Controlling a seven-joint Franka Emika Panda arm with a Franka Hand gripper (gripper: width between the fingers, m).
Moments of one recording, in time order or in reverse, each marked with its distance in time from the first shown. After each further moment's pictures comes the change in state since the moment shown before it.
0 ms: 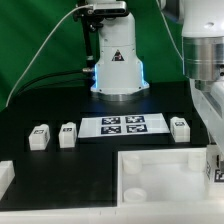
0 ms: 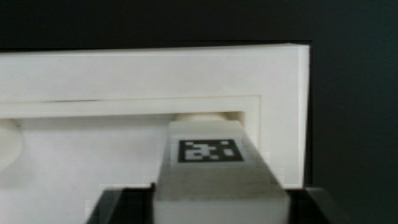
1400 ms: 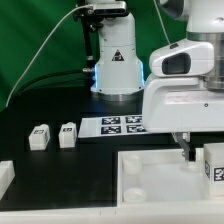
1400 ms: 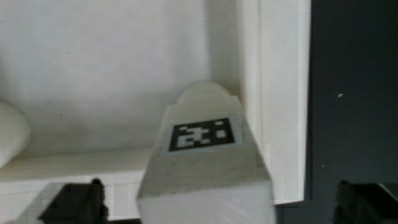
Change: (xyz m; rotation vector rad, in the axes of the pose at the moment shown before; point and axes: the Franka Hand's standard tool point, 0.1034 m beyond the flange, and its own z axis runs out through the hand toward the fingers) arm 0.001 0.000 -0.004 -0.031 0.028 -1.481
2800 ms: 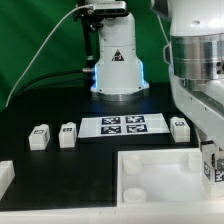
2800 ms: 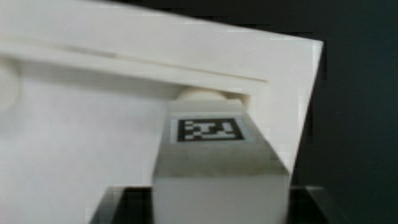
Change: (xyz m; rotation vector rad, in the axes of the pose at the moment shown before) arm 0.002 0.006 0.000 0.038 -0.048 1.400
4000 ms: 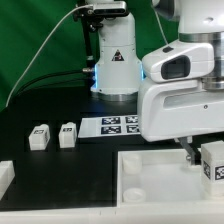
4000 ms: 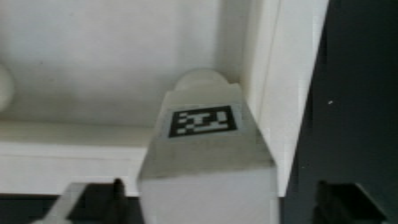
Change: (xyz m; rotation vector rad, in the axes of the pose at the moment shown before) arm -0.003 -0.005 -0.002 0.000 0.011 -1.572
